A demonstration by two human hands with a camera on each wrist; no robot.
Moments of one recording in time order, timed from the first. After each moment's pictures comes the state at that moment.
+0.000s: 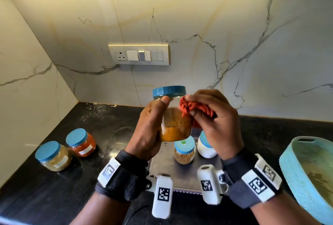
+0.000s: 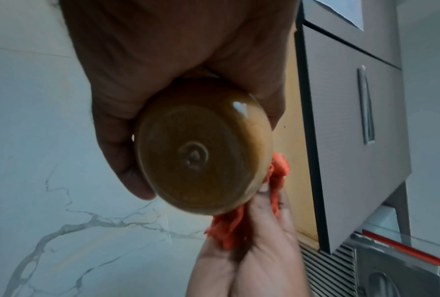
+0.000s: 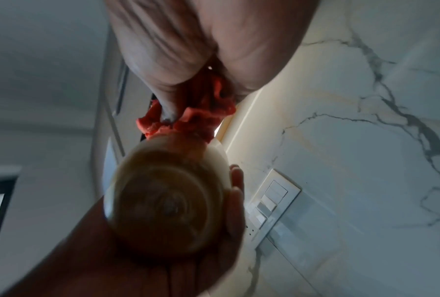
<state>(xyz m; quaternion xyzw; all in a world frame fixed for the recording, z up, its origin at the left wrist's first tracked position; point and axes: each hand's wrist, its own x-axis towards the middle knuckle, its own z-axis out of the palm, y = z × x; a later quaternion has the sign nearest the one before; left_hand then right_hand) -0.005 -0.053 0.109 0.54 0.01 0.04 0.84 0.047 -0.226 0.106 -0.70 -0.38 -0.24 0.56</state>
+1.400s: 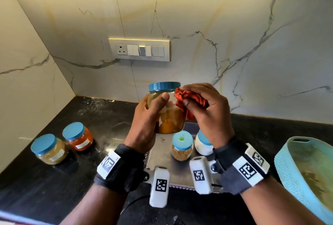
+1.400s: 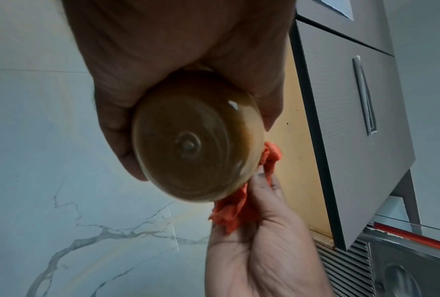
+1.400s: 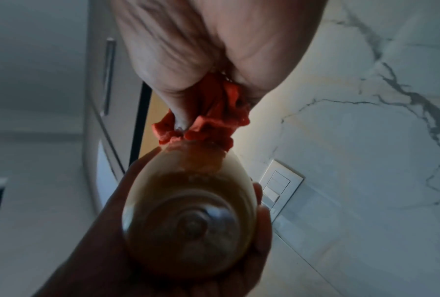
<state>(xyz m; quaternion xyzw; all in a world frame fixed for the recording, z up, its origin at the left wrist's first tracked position) 0.002 -0.045 0.100 0.55 0.06 0.12 0.82 0.055 -0.208 0.111 -0.72 -0.34 -0.21 0.57</state>
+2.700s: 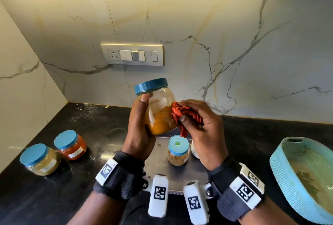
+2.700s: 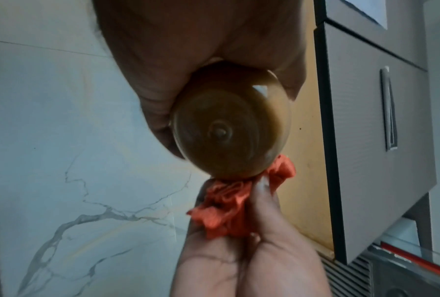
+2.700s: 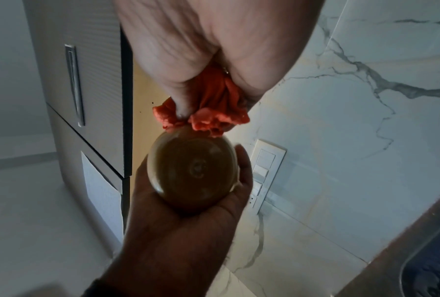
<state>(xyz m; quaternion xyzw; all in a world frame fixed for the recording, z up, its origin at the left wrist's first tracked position) 0.002 -0.049 0.102 0.48 0.04 0.13 0.87 0.035 -0.207 0.084 -0.67 -0.29 -0.14 0.67</state>
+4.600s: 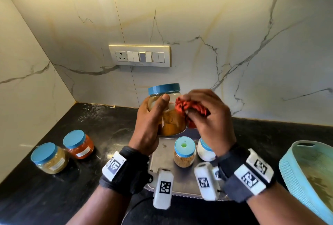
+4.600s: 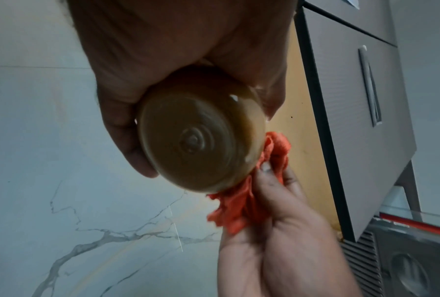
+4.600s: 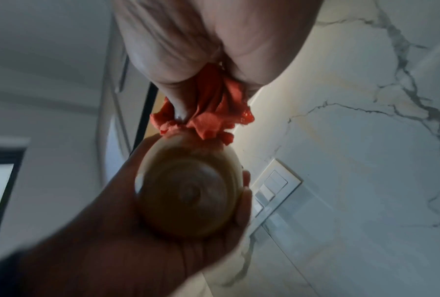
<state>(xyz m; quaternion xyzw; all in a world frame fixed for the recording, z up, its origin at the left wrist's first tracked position) 0.020 -0.042 0.101 0.54 0.05 0.14 0.83 0.059 -0.207 0.109 -0.73 -0.37 -0.24 0.52</state>
